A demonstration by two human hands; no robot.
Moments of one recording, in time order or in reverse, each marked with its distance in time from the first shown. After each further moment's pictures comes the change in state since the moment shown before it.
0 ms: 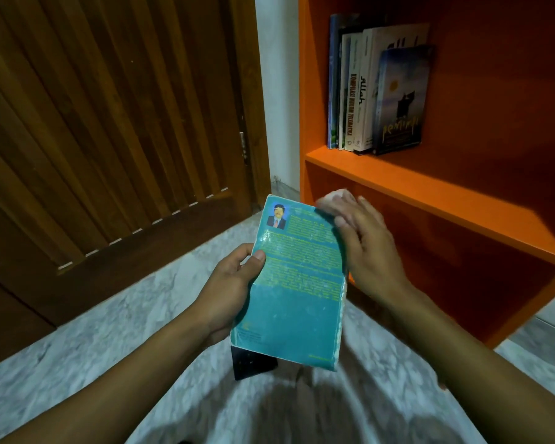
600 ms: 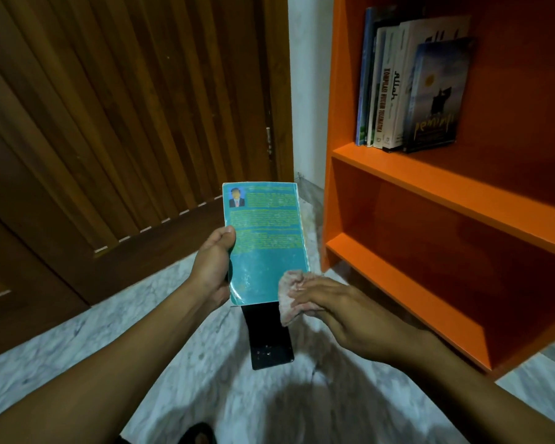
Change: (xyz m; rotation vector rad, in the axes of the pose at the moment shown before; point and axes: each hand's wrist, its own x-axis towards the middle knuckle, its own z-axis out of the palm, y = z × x) left_hand 0.019 0.003 -0.044 -0.287 0.379 -0.021; right_hand -0.059 -0.024 0.029 0.000 -0.620 -0.321
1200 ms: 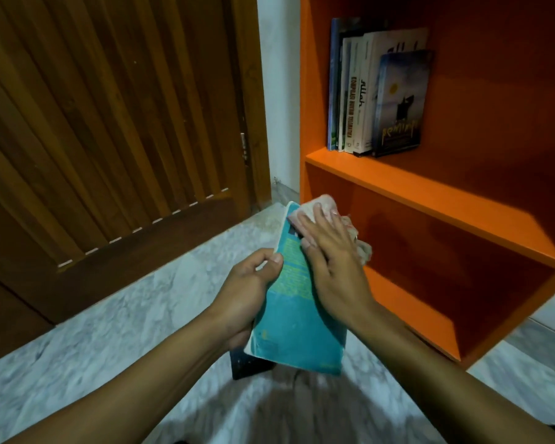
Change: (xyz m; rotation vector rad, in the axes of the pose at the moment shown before) left_hand -0.057 -0.019 0.055 0.243 -0.325 -0.058; right_hand 0.031 0.001 -0.019 0.008 0.529 0.337
